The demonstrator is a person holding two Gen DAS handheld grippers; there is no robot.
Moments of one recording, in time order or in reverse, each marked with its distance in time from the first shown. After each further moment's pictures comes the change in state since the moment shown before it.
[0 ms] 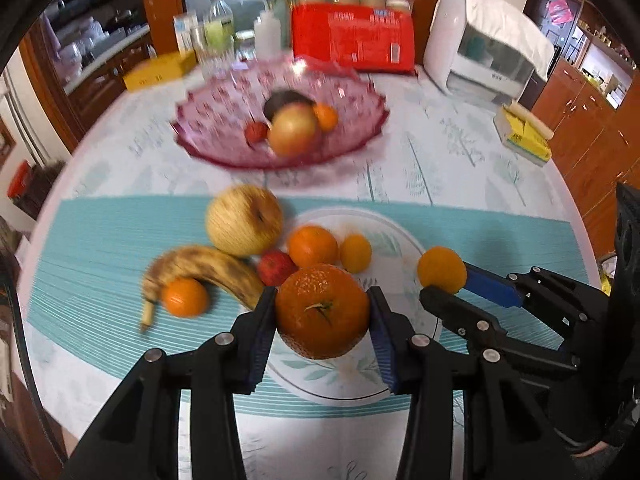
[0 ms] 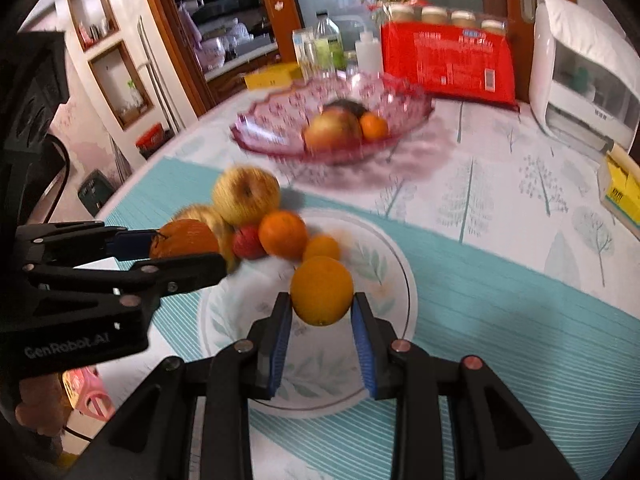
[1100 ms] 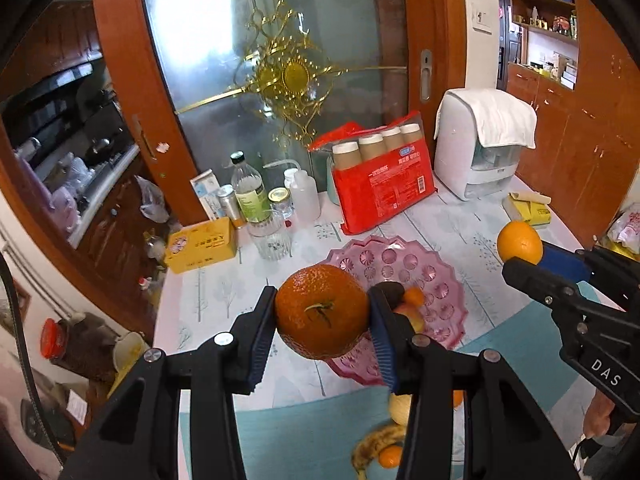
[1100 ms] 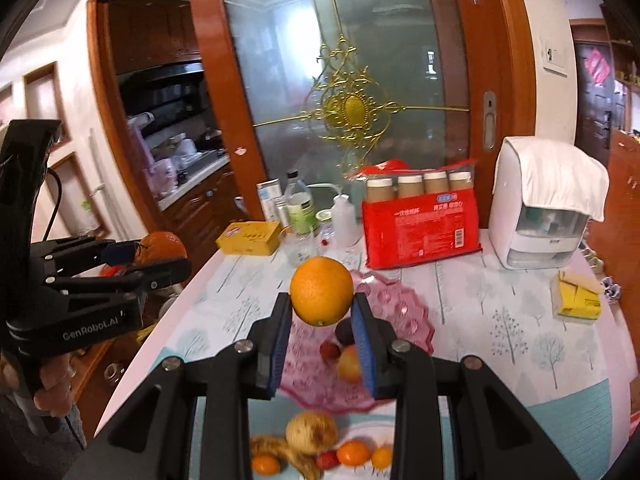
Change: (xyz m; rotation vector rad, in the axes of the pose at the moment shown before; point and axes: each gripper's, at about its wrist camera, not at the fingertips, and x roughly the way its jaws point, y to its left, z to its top) left arm -0.104 0.142 0.227 0.302 -0.244 -0.016; right arm -0.054 0.099 0.214 0.175 -0.312 -0.256
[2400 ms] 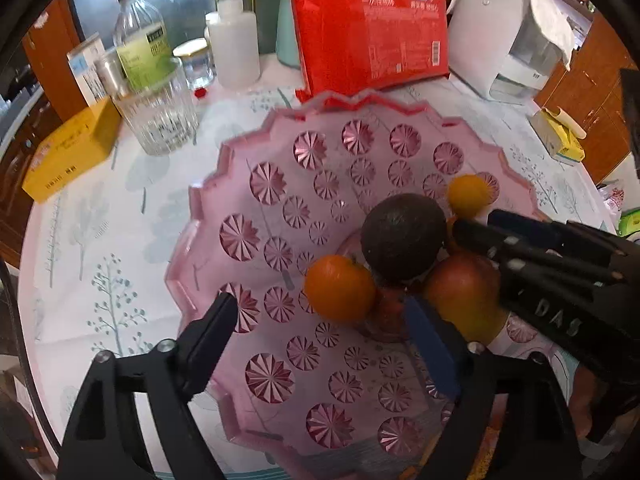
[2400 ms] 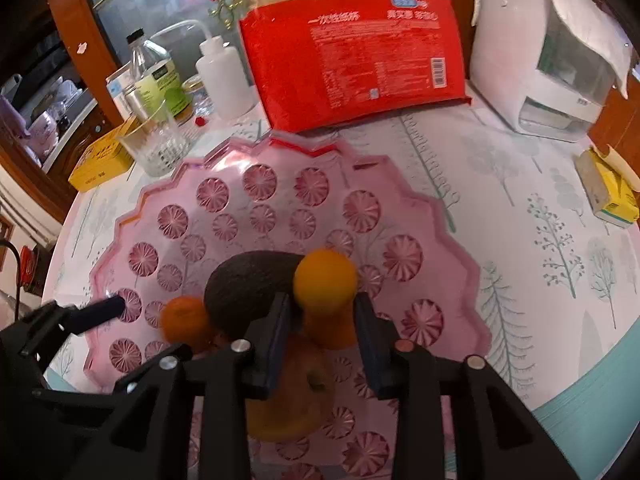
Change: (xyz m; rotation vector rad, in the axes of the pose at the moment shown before) left arm 0.282 -0.024 -0.071 -0.021 0.304 -0.196; right arm 0.248 -0.071 -0.074 0.189 0.411 -0.222
